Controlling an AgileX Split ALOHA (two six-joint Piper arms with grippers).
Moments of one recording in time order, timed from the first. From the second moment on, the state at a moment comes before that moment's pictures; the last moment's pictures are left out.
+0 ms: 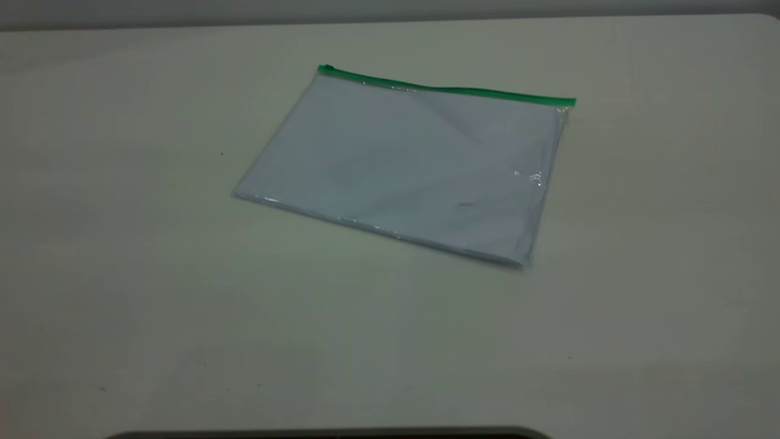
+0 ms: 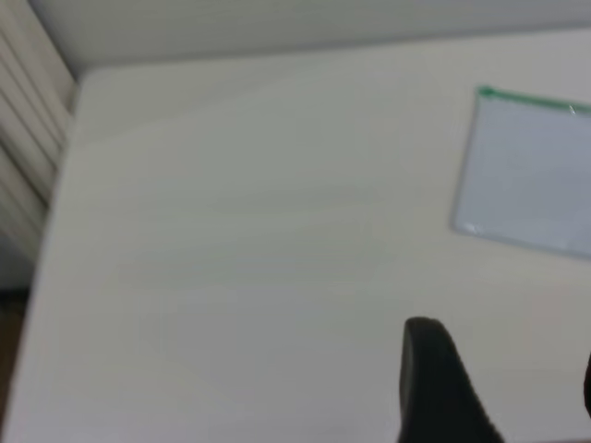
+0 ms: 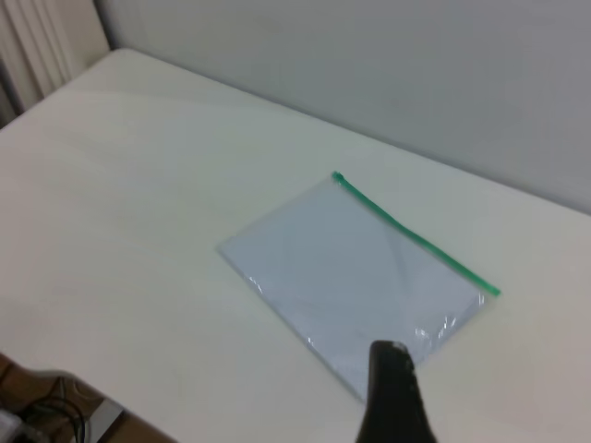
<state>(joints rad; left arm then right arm) -0.02 0.32 -0.91 -0.03 1.17 0.05 0.08 0.42 -1.08 0.45 1.24 -0.33</state>
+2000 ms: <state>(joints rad) -0.02 0.17 -0.49 -0.06 1.14 0.04 0.08 -0.02 -0.48 0.15 1.13 -0.26</state>
